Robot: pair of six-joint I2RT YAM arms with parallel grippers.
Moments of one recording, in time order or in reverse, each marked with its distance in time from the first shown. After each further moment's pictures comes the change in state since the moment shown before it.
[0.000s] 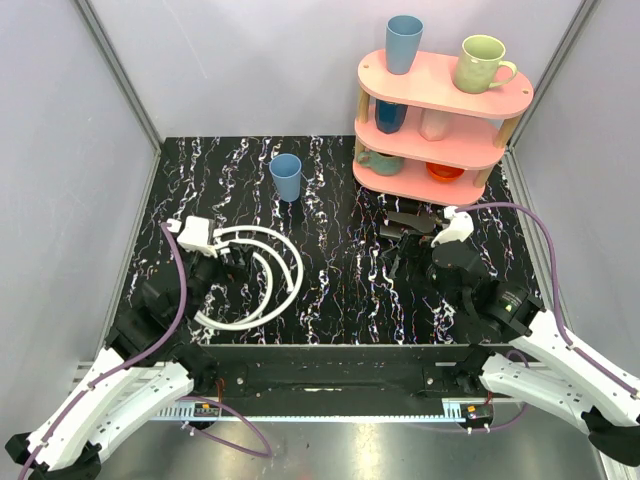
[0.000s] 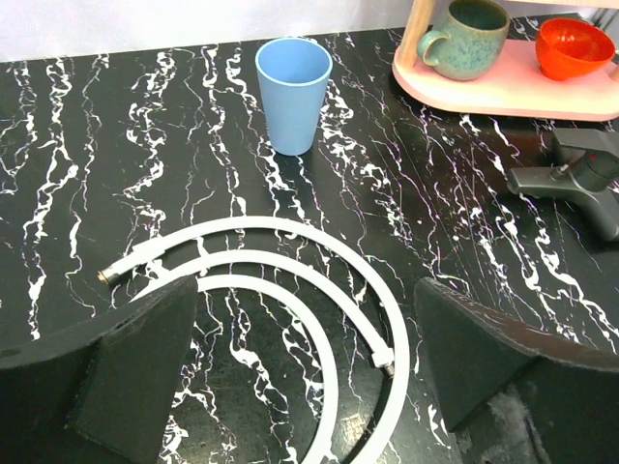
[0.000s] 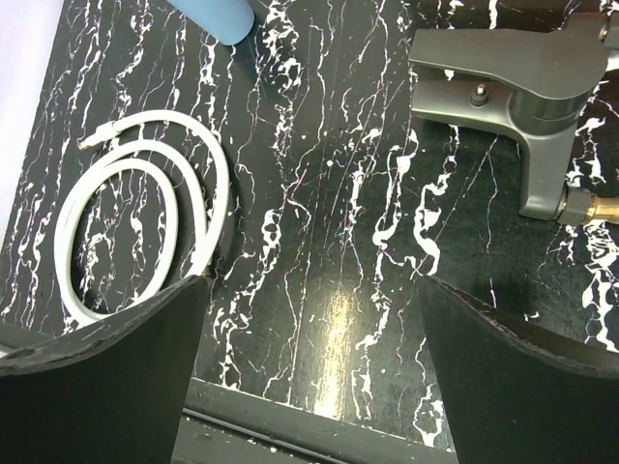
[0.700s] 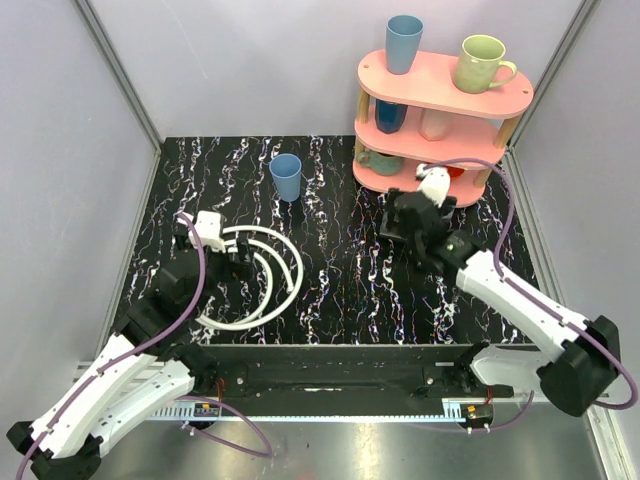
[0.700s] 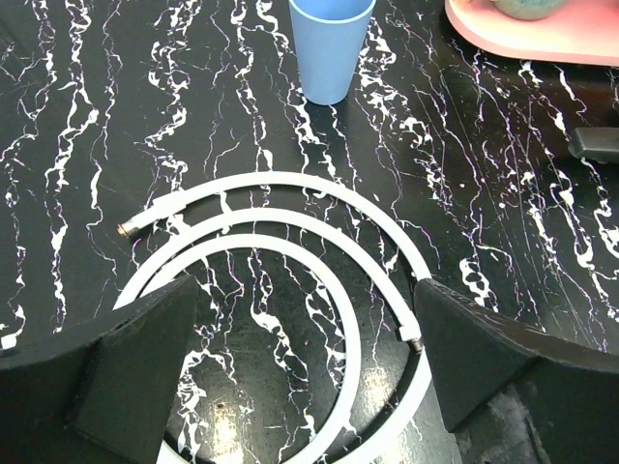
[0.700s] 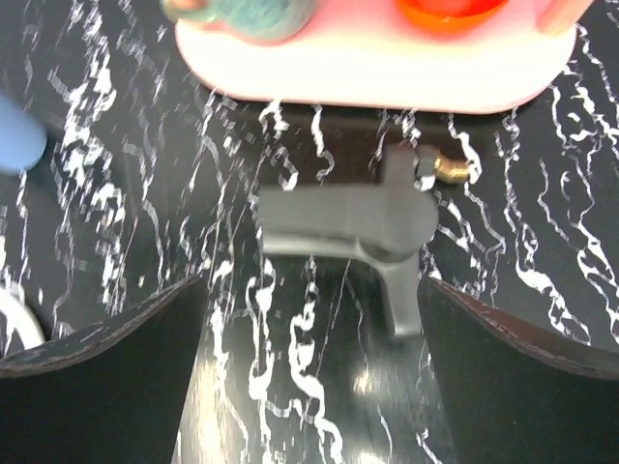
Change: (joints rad) left arm 0.006 0.098 0.017 -0.071 -0.064 -0.036; right arm -0.134 0.420 0.119 0.185 0.270 -0.209
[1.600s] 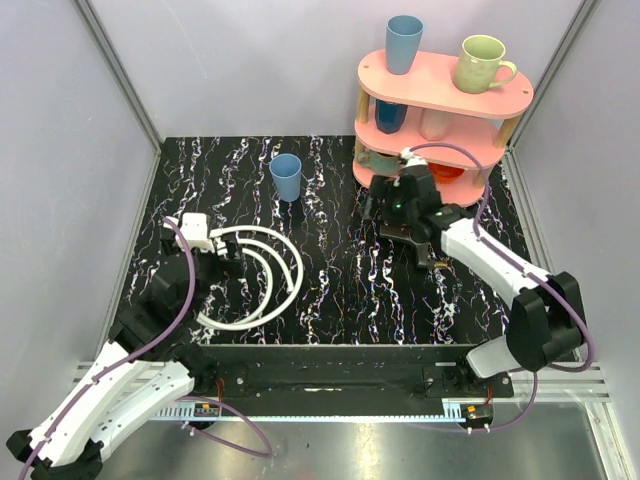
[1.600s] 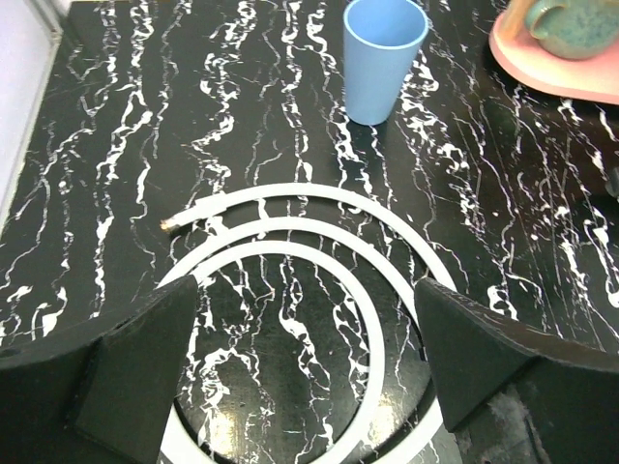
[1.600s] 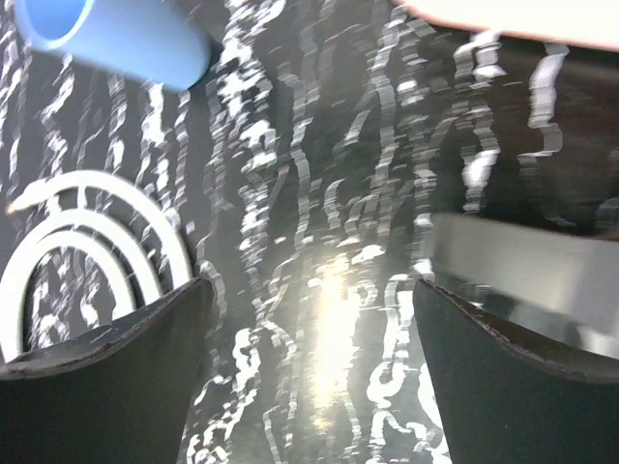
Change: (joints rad) left arm 0.013 -0.042 0.000 -0.016 -0.088 -0.010; right arm -0.314 0.289 0.121 0.142 -0.681 0.024
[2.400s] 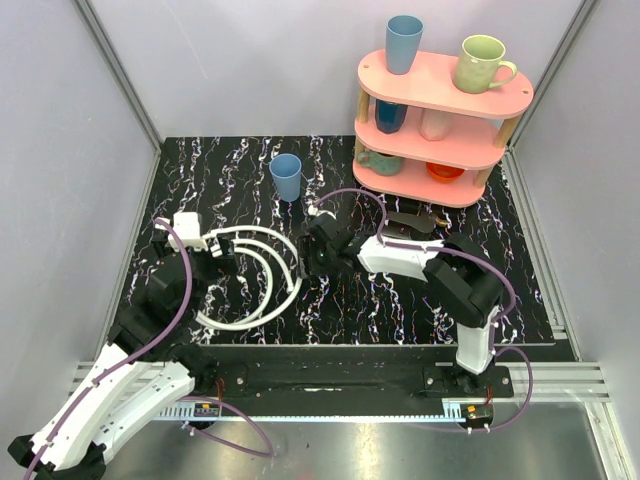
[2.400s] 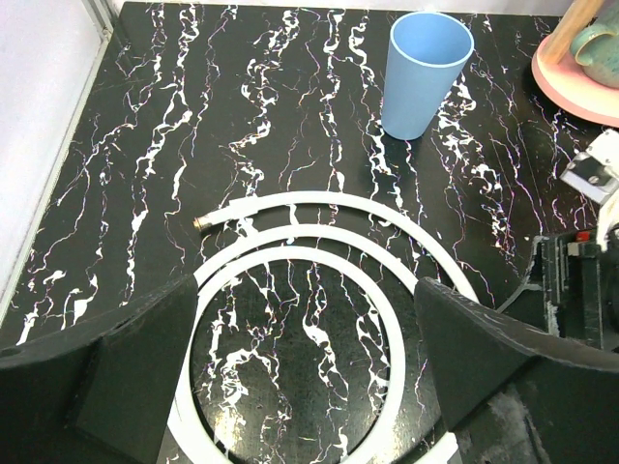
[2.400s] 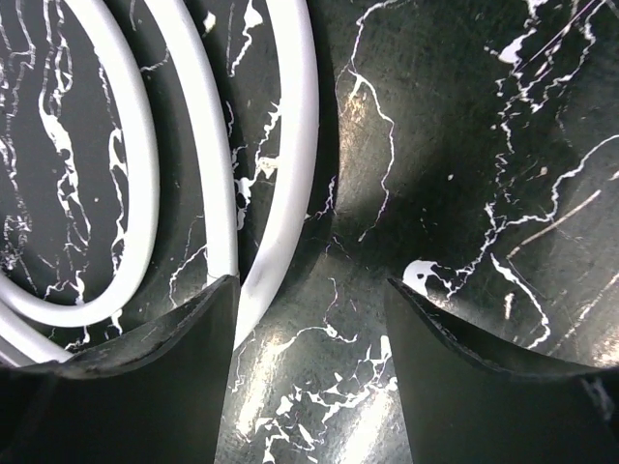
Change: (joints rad) left arm 0.039 -0.016 0.000 0.000 -0.068 -0.007; right arm 0.463 0.437 0.099 0.090 -0.038 0.126
